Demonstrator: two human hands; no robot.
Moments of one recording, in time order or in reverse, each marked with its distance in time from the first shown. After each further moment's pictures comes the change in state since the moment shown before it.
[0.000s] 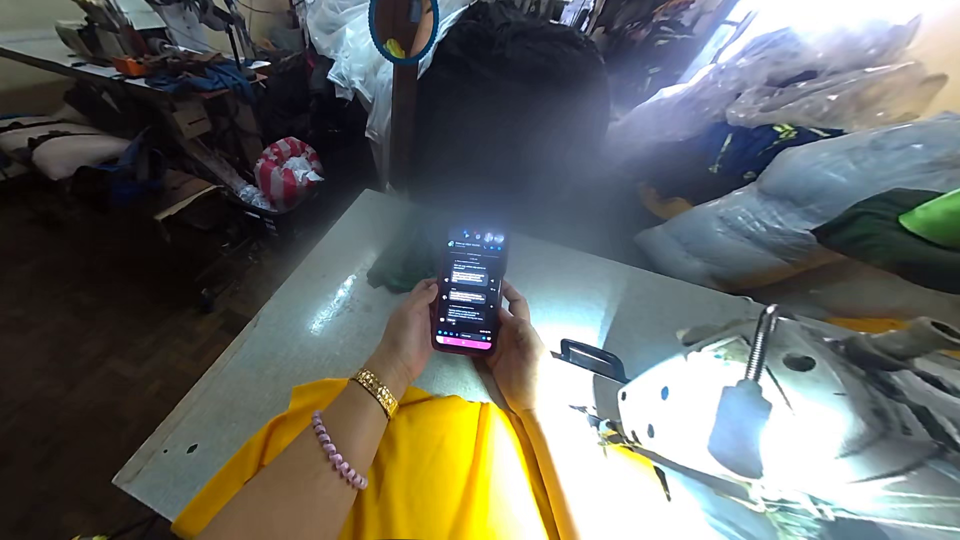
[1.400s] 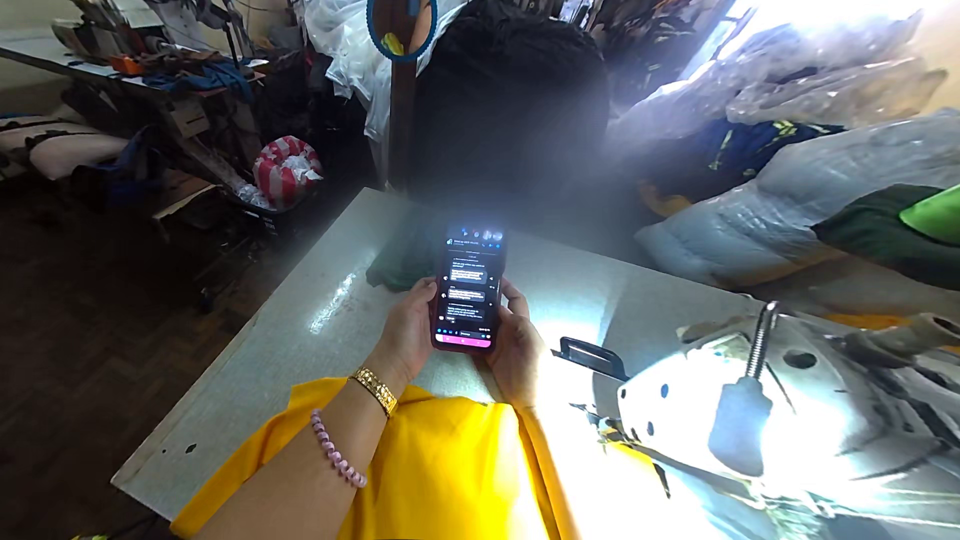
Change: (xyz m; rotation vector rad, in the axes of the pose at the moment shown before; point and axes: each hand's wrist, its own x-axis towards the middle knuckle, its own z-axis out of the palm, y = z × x) left_hand 0.000 -0.001 0.000 -0.020 -0.010 0.004; right_hand -0.001 -0.005 0.003 0.048 0.003 0.035
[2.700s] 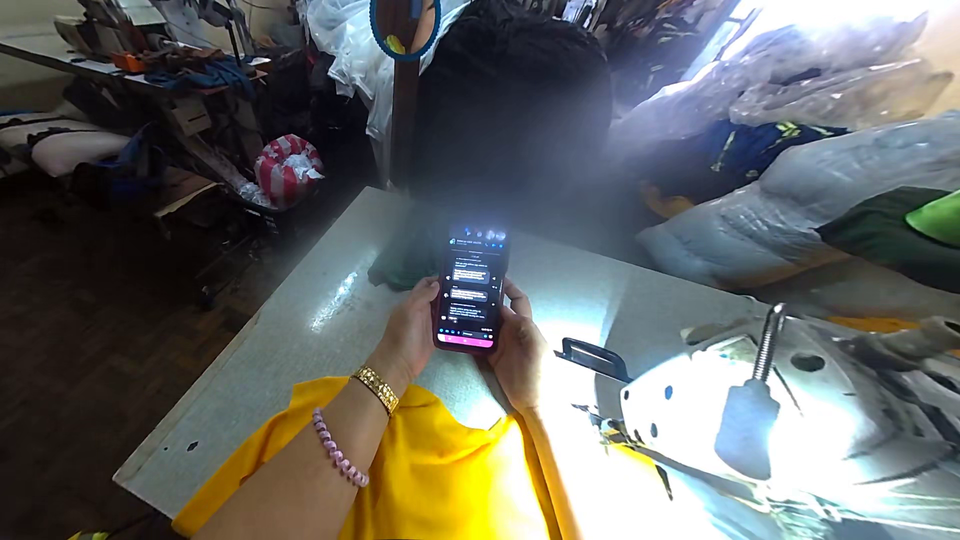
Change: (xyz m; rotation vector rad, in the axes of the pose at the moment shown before) left_hand 0.001 0.000 0.000 -0.021 0.015 0.001; right_hand -0.001 -0.002 -0.002 -0.057 -0.001 0.020
